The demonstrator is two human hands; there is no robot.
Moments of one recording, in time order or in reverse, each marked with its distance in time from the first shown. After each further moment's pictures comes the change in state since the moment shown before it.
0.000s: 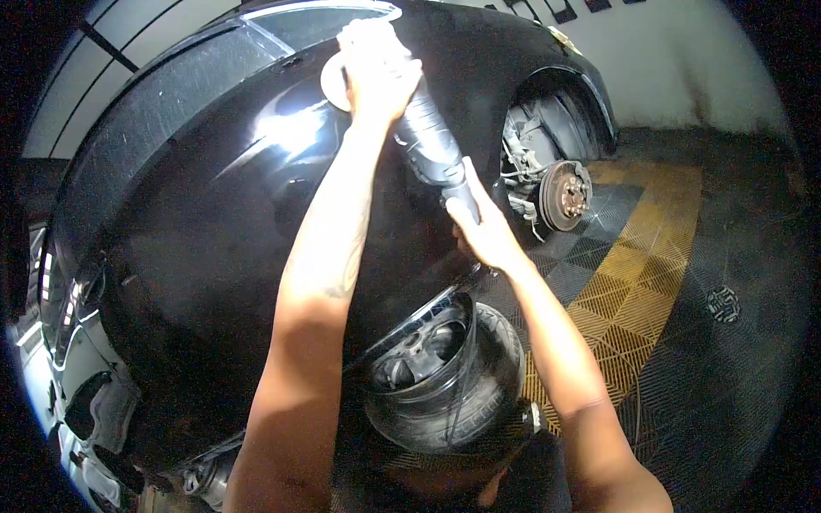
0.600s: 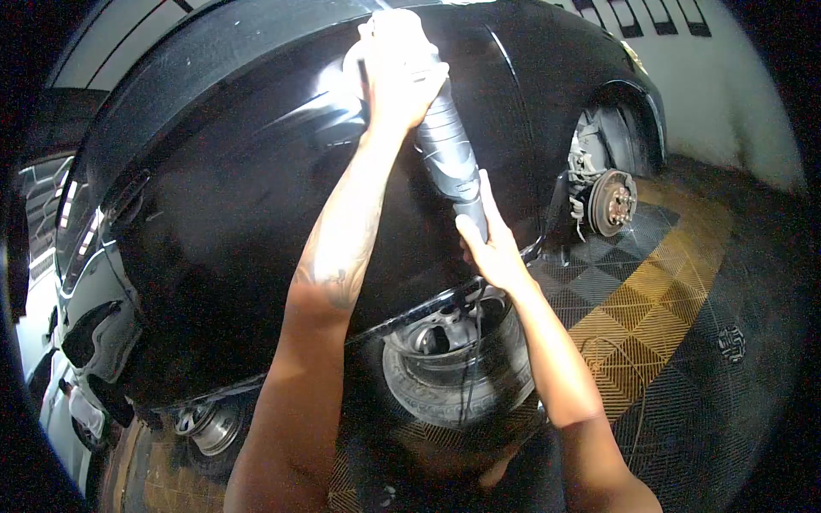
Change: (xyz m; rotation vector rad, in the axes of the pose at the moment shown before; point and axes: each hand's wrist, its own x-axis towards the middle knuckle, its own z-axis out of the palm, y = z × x) left_hand -0.051 -0.061 -0.123 -0.174 0.104 -0.020; right_hand -0.047 -0.002 0.105 0.026 -0.136 -0.039
